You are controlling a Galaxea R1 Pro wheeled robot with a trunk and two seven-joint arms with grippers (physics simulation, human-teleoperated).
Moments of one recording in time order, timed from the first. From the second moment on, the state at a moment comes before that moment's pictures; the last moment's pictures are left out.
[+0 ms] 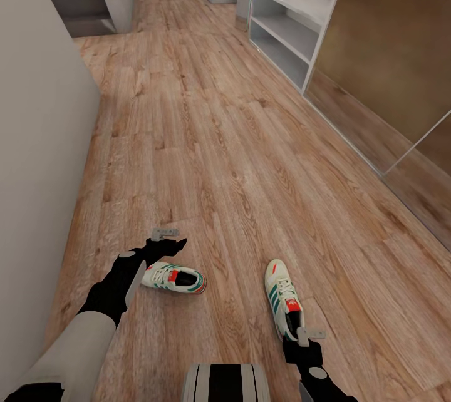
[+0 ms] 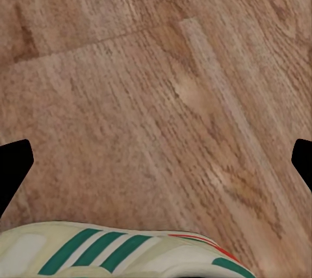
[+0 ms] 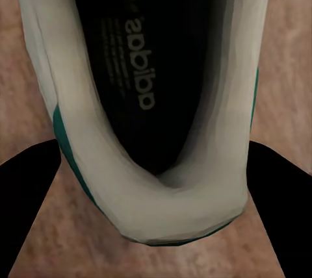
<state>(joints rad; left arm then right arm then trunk) -0.75 0.00 0.05 -0.79 -0.03 0.30 -0.29 -0.45 0.06 -0.02 -0.36 0.06 -0.15 -0.17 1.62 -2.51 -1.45</state>
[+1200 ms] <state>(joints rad) -0.72 0.00 0.05 -0.79 -0.03 0.30 -0.29 -0.45 0.06 -0.01 -0.36 0.06 -0.15 -0.17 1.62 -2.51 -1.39</state>
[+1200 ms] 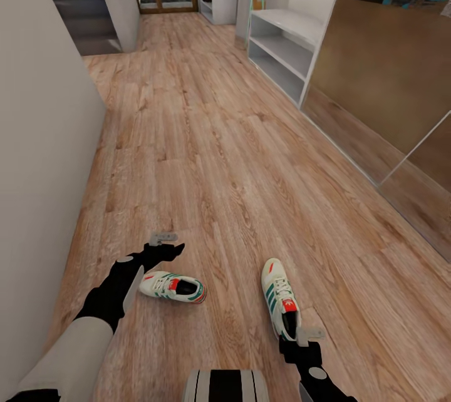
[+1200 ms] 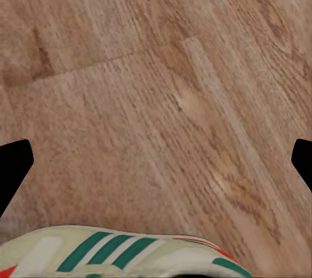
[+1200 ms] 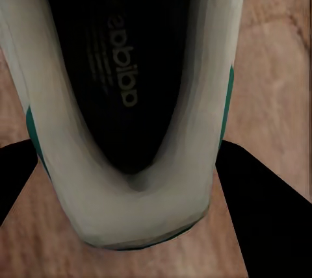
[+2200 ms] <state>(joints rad) -0.41 0.04 0.17 -0.68 -0.04 -0.06 -0.20 -0.45 0.02 -0.01 -0.36 0.06 -0.24 -0.17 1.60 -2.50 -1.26</state>
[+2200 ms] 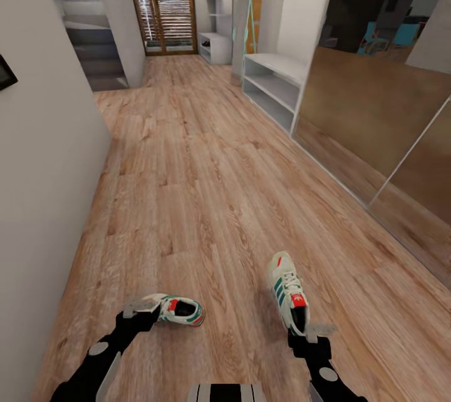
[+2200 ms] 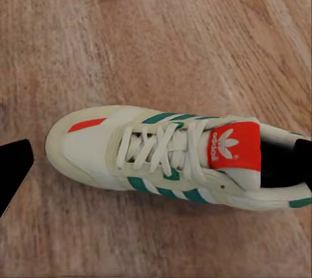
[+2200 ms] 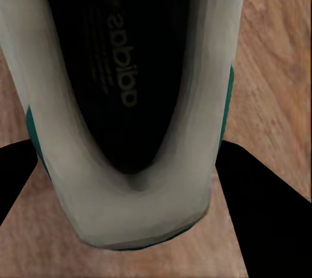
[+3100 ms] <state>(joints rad) -0.36 0.05 0.20 -0.33 -0.03 -0.40 -0.05 -0.44 -0.09 -0.01 -0.06 0.07 -0.62 -0.16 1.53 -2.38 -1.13</state>
